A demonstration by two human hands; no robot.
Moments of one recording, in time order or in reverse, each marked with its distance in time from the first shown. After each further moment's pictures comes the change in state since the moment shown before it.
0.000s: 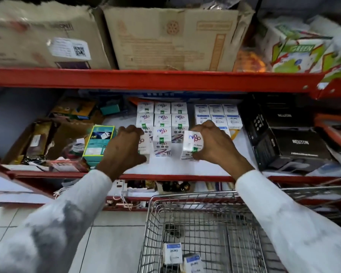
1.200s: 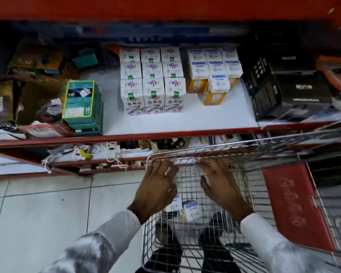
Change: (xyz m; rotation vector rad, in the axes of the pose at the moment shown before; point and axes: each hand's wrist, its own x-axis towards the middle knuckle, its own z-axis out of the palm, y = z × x) left_hand -0.140 0.046 0.169 -0.128 -0.110 0.393; right_hand -0.171 0.057 0.178 -0.092 0.059 -0.031
